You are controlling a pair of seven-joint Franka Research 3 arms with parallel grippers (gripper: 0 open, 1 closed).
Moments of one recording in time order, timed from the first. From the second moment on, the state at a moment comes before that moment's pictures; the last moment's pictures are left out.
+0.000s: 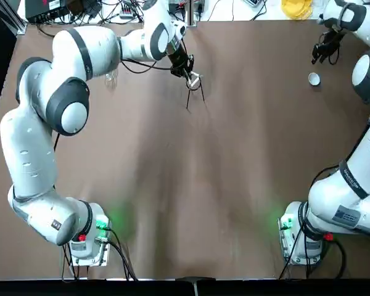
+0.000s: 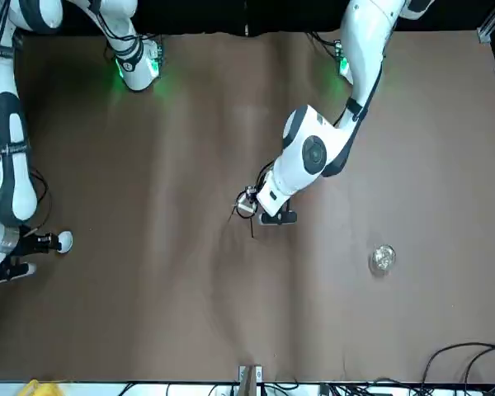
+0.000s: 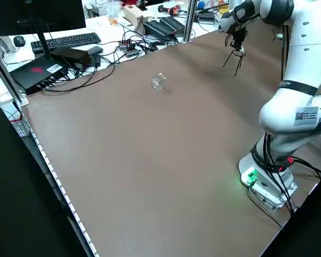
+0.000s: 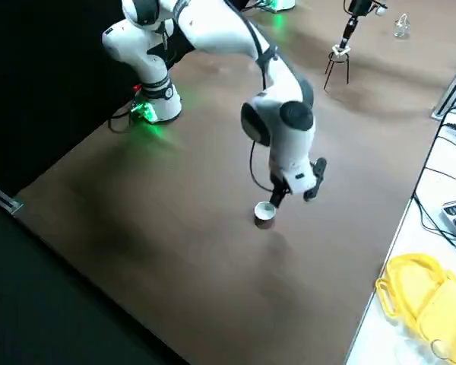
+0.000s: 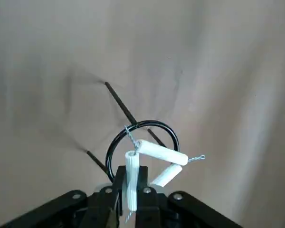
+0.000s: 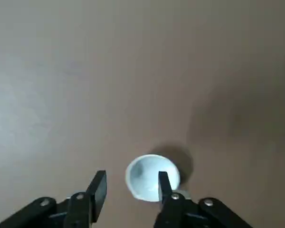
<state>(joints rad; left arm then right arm) -0.51 0.57 -0.20 -1.63 -0.41 2.36 -0.51 -0.25 0.66 -0.08 -1.52 0.07 2.10 -0.53</state>
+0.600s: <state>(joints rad) -0.51 0.58 -0.20 -1.63 -0.41 2.37 -0.51 -0.31 0.74 -0.07 -1.52 0.07 2.18 -0.58</state>
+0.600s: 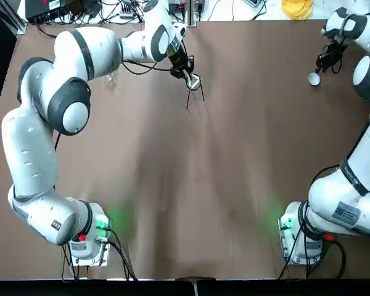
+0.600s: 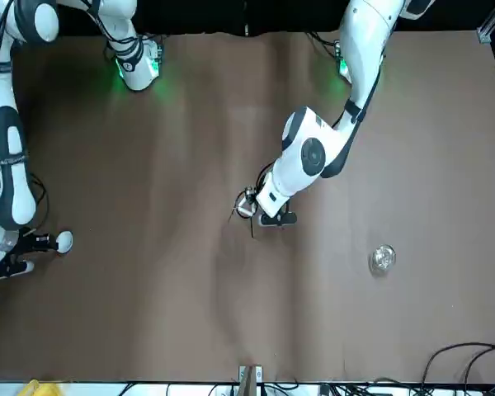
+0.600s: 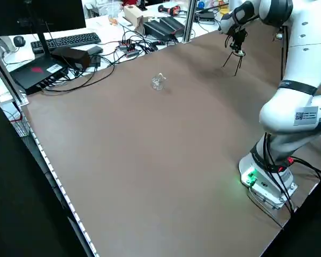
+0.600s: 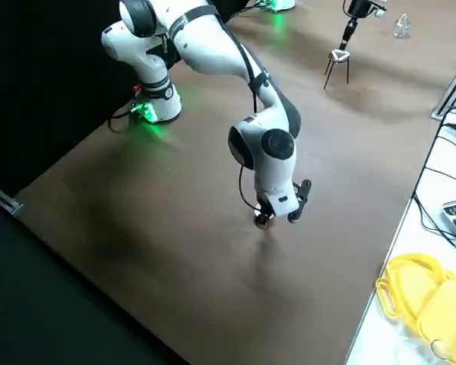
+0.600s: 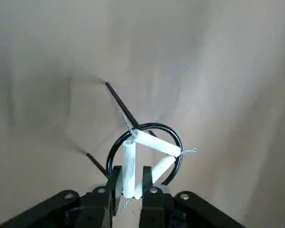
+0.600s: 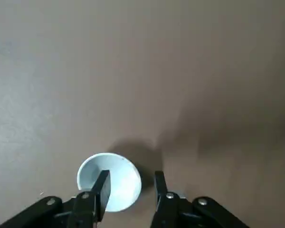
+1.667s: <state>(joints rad) -0.25 0.46 -0.18 -1.59 -0.31 2.20 -0.45 -0.33 0.76 -0.06 -1.54 0.08 2.16 -0.60</state>
